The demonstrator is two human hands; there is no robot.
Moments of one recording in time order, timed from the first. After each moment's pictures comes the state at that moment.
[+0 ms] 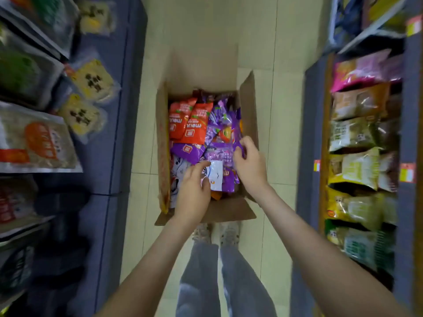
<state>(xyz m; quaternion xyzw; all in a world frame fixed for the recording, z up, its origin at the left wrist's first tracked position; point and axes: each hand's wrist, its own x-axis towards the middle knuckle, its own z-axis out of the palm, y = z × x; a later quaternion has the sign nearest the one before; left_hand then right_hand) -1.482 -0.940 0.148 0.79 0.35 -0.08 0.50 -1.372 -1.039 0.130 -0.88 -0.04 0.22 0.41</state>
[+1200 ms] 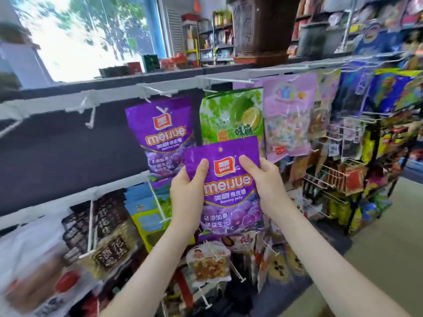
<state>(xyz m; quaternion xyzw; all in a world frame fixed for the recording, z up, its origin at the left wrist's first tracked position) -1.872 -0.742 0.747 0.48 0.43 0.64 0.42 -1.727 -0.743 0.747 -0.39 -0.43 0.47 0.67</state>
